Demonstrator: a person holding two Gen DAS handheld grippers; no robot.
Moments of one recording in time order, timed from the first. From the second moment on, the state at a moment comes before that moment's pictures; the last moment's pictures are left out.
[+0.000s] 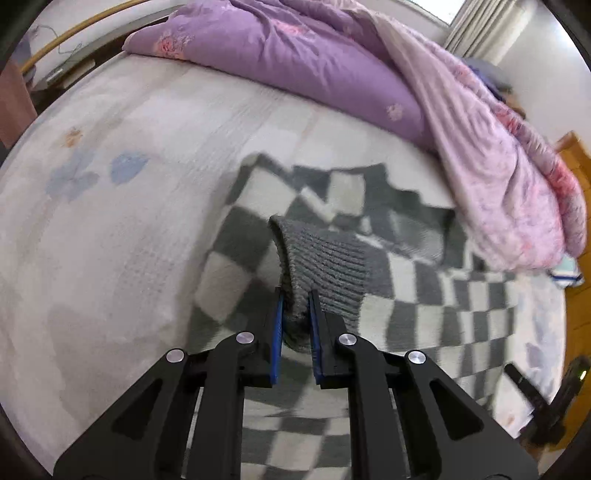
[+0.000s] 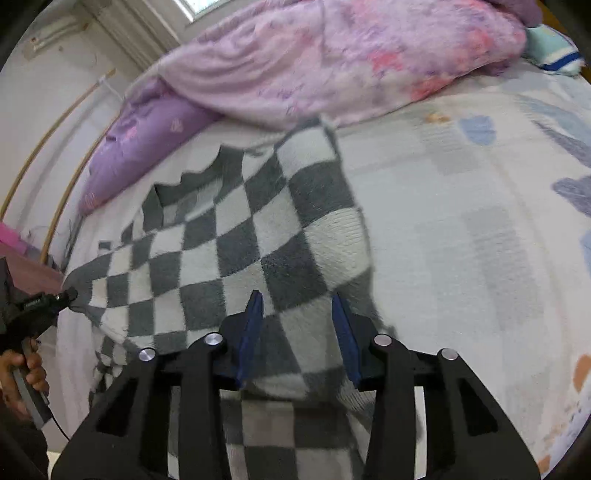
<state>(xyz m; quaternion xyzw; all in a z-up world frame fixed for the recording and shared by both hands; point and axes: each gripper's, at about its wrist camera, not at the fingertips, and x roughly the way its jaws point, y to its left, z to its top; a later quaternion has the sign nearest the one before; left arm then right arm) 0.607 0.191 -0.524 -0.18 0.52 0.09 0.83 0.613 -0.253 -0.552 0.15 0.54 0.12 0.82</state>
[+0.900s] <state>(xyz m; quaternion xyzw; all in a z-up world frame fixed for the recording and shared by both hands) 0.659 0.262 -0.545 -0.22 0.55 0.07 0.80 0.722 -0.256 -0.565 0.19 0.58 0.07 0.79</state>
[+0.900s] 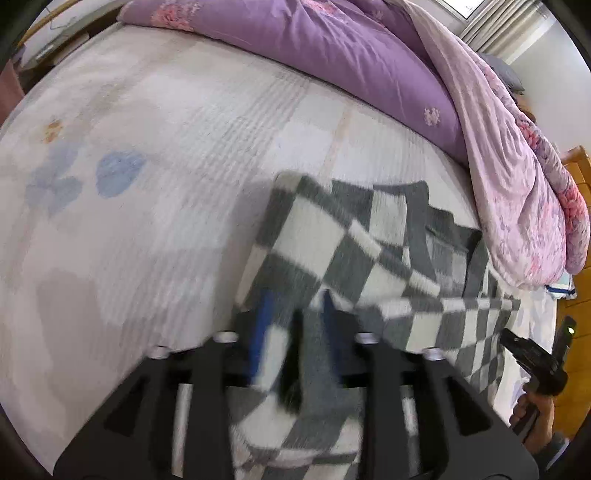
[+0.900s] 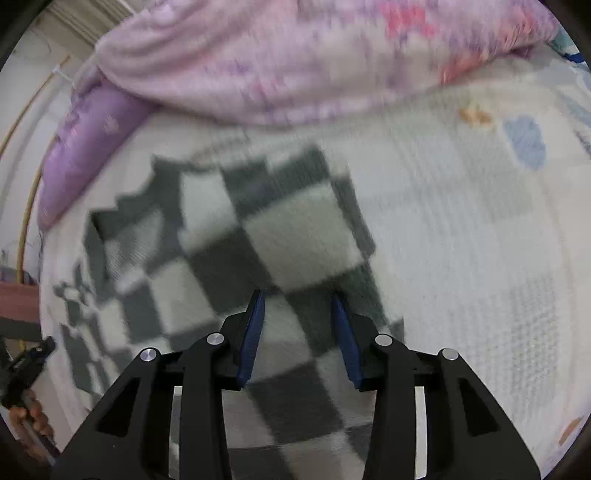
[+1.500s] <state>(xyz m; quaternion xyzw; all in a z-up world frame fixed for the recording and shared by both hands) 0.727 0.244 -0.582 -0.12 0.56 0.11 0.81 0.774 -0.273 -0.581 0.22 0.54 0.04 0.81</state>
